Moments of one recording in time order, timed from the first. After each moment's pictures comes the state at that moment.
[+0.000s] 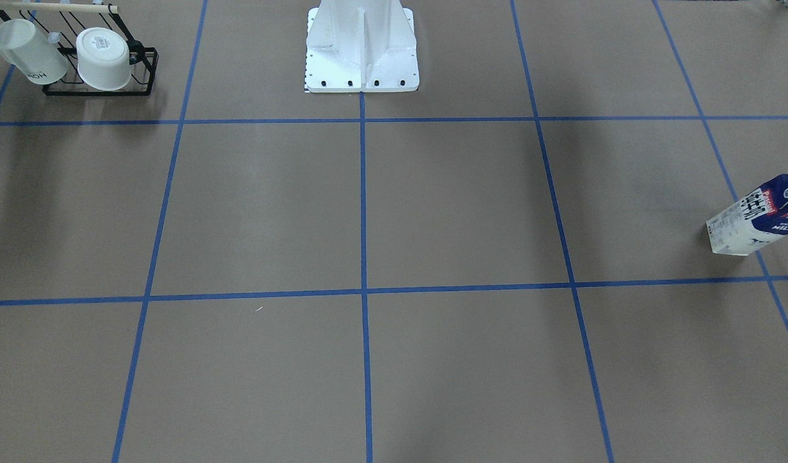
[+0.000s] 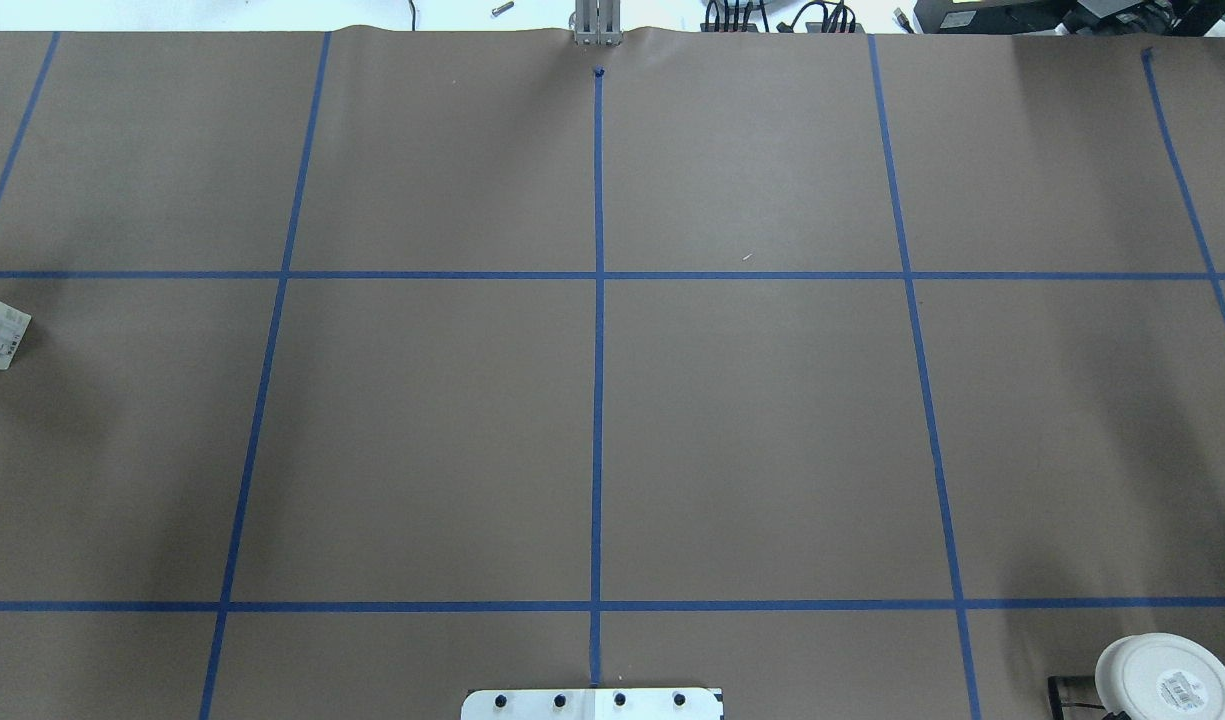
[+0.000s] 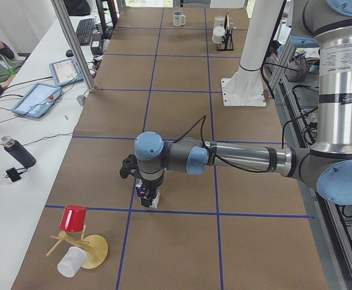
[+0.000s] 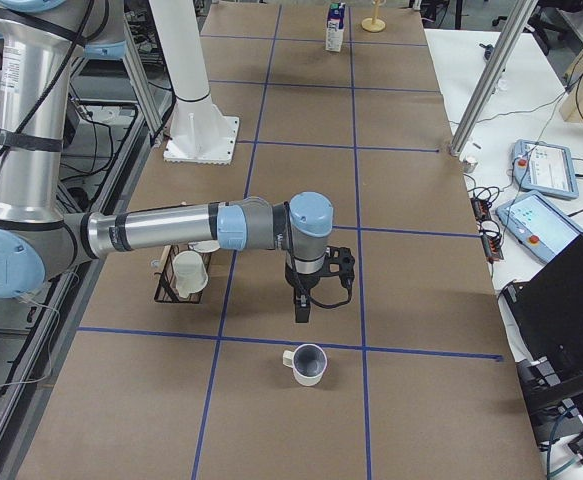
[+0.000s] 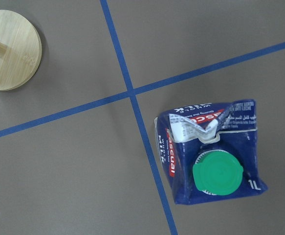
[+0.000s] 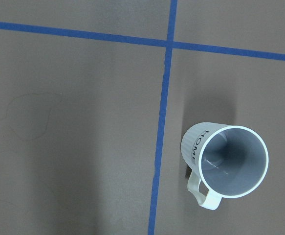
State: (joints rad) left arm -1.52 -1.50 -1.72 -1.61 -2.34 0.18; right arm 1.47 -1.75 1.90 -1.68 2.26 0.02
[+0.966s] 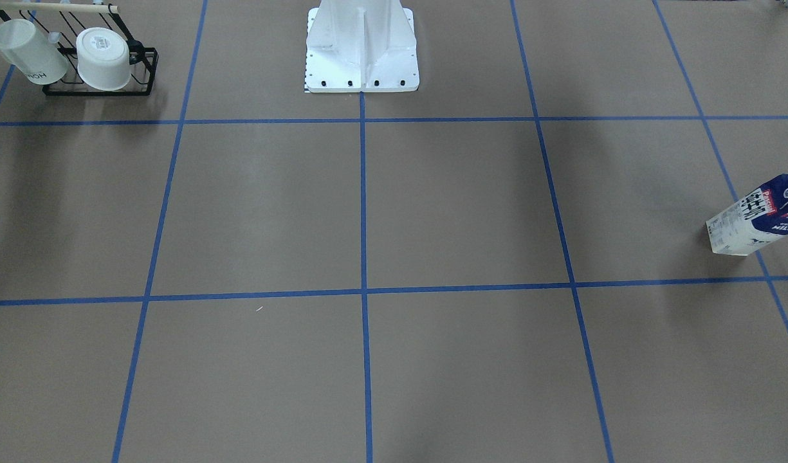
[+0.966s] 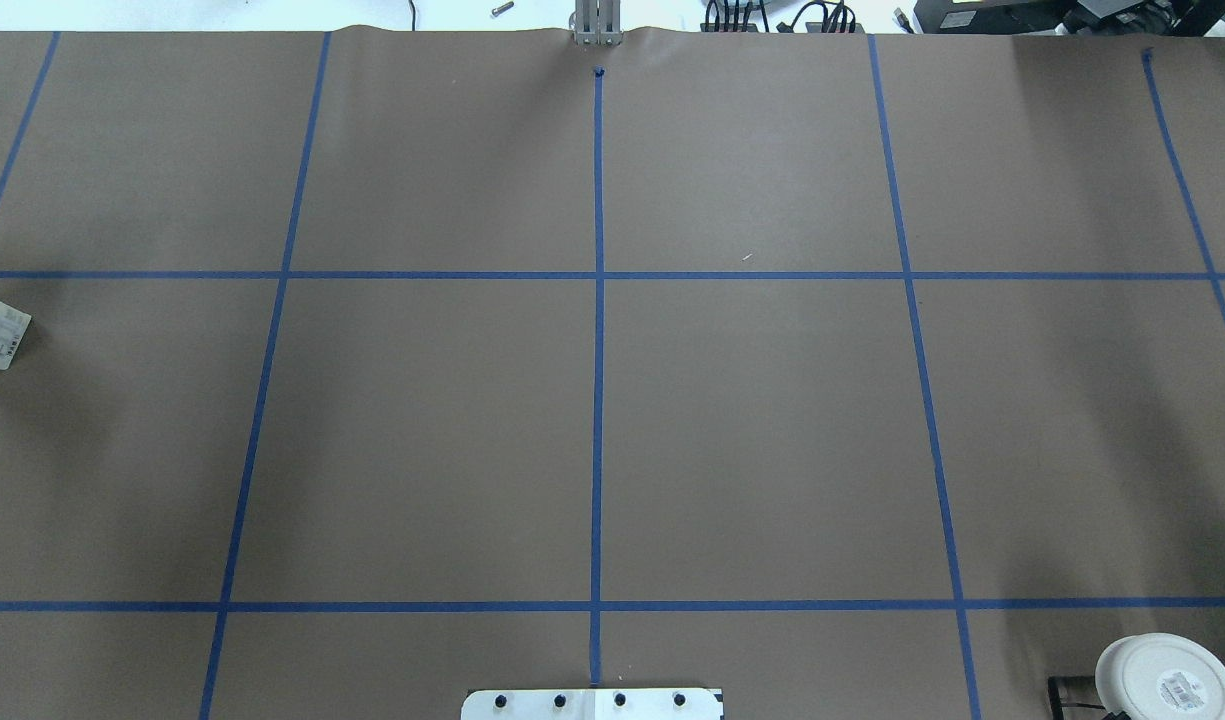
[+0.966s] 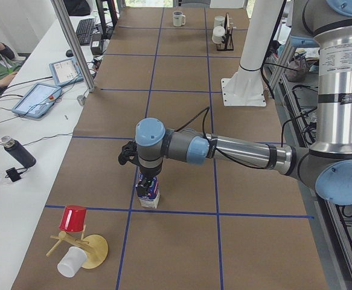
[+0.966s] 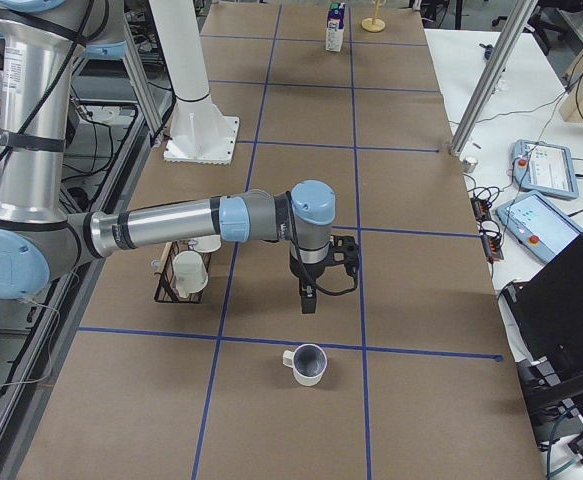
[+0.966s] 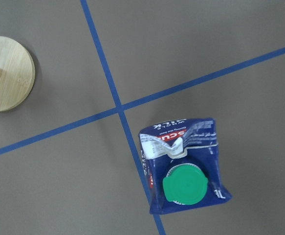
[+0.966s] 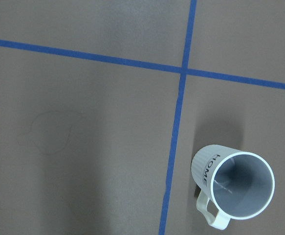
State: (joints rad) left arm -1.52 -1.51 -1.80 -1.61 -2.34 0.18; right arm 1.47 -1.70 1.94 -1.68 2.26 0.02
